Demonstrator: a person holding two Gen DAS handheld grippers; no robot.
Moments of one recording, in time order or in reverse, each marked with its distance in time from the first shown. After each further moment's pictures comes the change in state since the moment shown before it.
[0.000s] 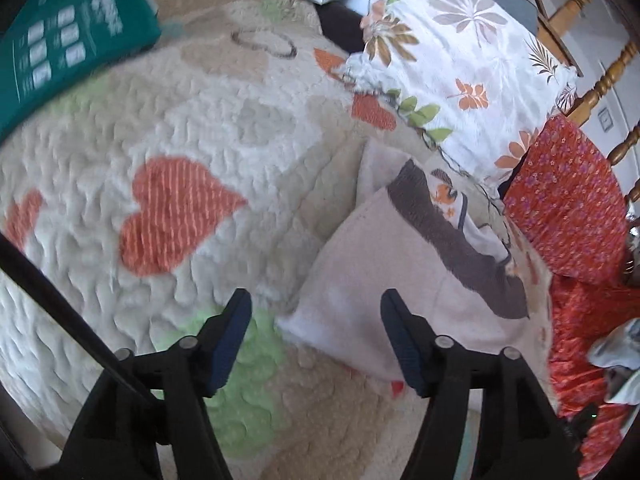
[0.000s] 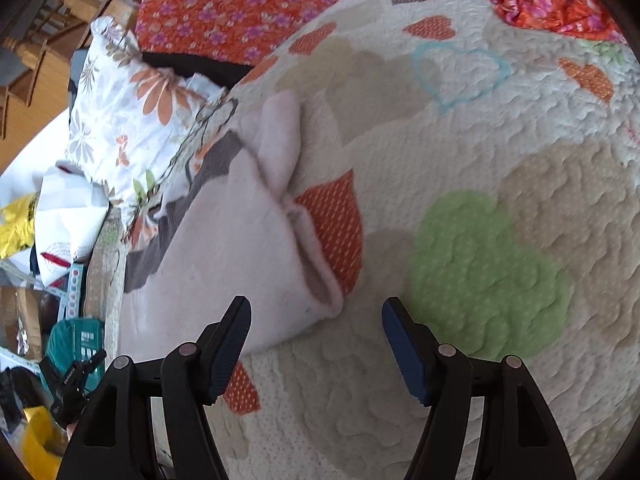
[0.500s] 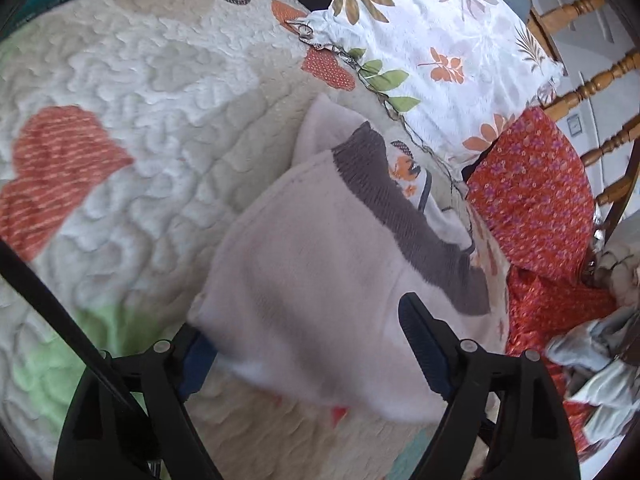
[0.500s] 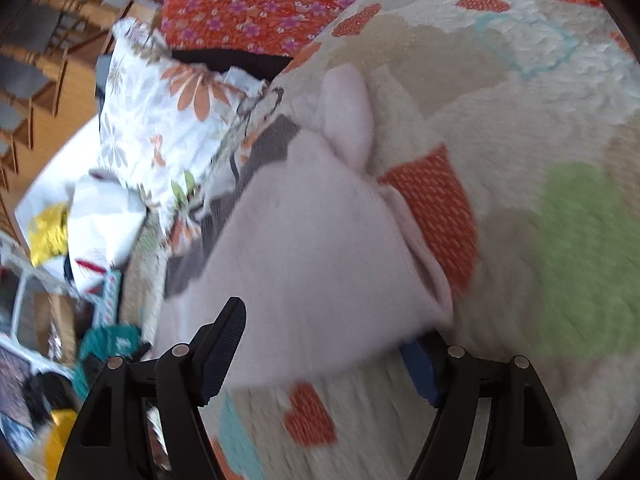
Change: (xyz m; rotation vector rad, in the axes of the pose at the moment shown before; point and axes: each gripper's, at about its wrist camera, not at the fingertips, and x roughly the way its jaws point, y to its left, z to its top) left arm 0.056 -0.028 0.005 -0.045 0.097 -0.200; right arm 0.042 0.028 0.001 0.053 -0.033 0.184
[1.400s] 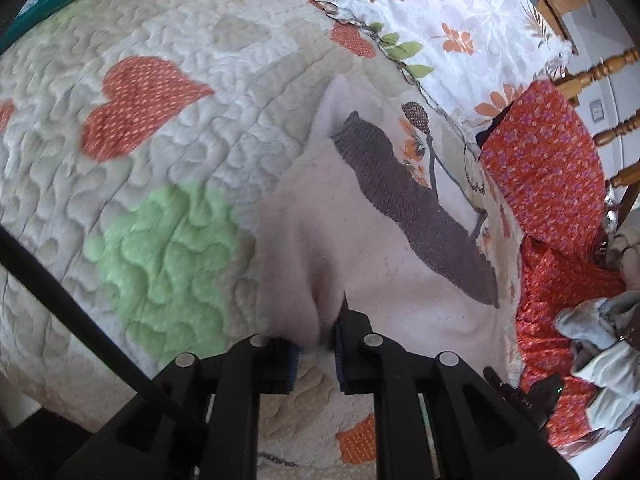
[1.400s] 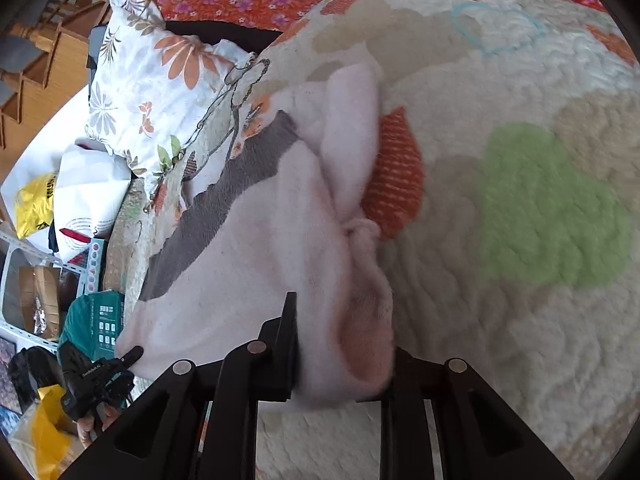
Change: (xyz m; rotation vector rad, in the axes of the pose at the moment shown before) left arm -0.054 0.012 -0.044 -0.010 0.099 0.087; right arm -0.036 -0.011 -0.026 -0.040 0.116 -0.085
